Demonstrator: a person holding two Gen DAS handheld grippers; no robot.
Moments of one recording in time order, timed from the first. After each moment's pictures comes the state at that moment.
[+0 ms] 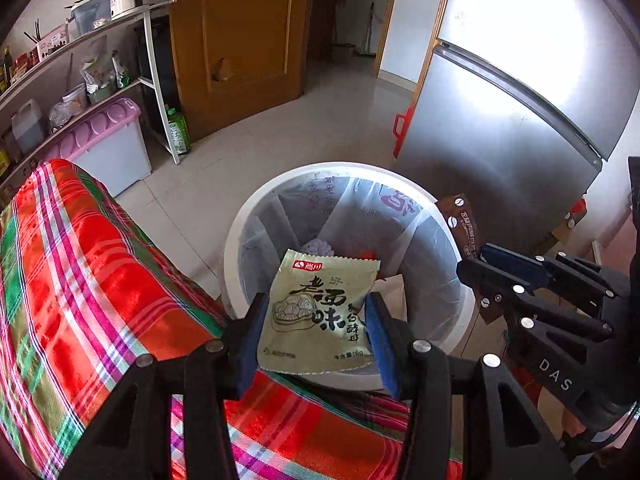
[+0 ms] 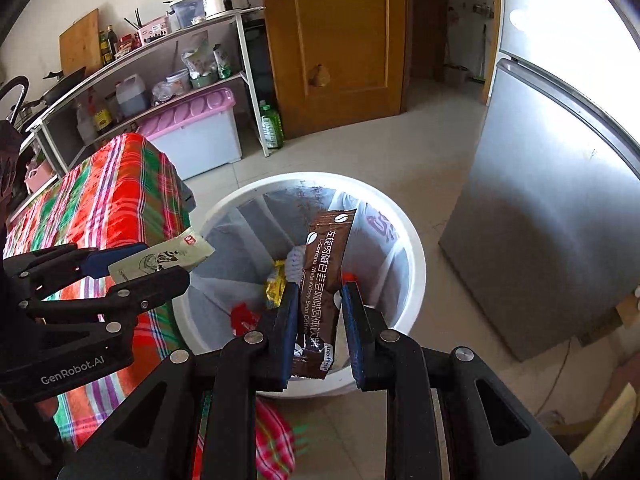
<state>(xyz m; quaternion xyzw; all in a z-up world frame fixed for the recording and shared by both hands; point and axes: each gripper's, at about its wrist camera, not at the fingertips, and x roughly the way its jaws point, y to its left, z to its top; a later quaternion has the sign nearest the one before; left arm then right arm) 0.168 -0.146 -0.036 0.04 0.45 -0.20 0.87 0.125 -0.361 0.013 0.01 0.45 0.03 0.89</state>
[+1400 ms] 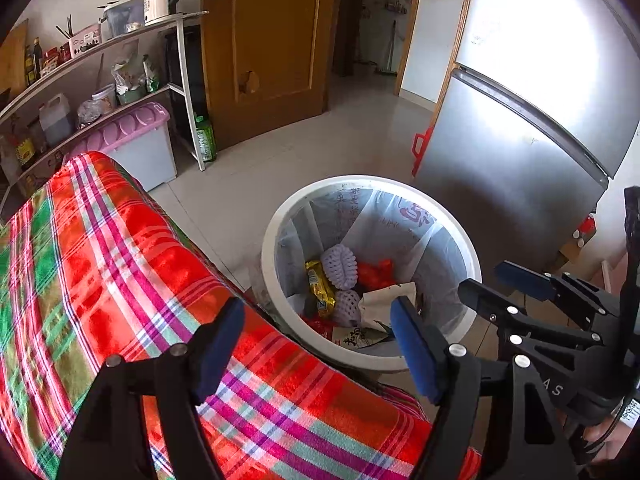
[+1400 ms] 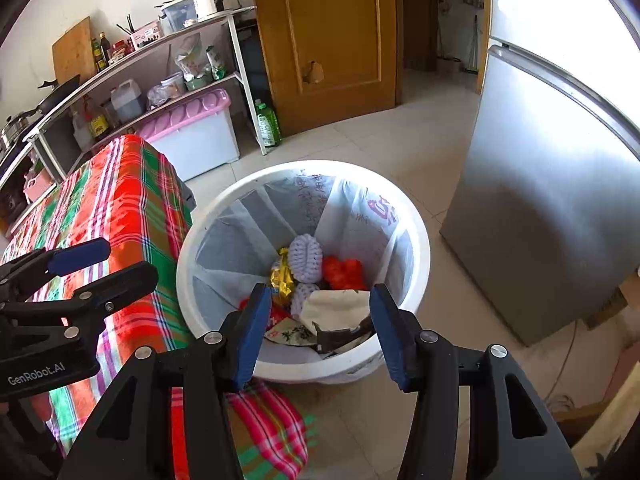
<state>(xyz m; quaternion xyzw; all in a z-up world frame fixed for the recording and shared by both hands) 0.142 -0.118 -0.017 0.03 0.42 -0.16 0.89 0.111 -0.357 0.013 0.03 0.44 0.02 0.90</state>
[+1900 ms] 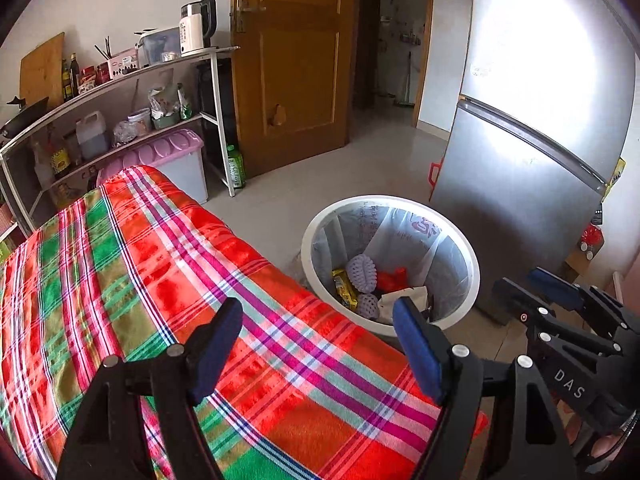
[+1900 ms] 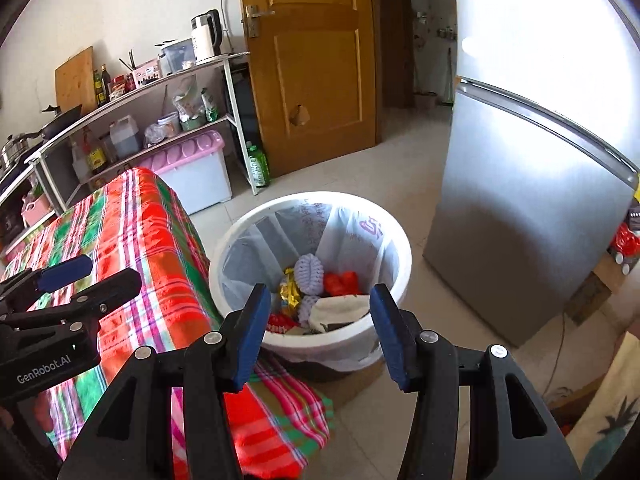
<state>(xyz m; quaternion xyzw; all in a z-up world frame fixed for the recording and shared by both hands) 0.077 -0.086 0.007 0.03 0.36 -0.12 0.92 0.044 -0.336 0.045 0.03 0.37 -0.02 0.93</state>
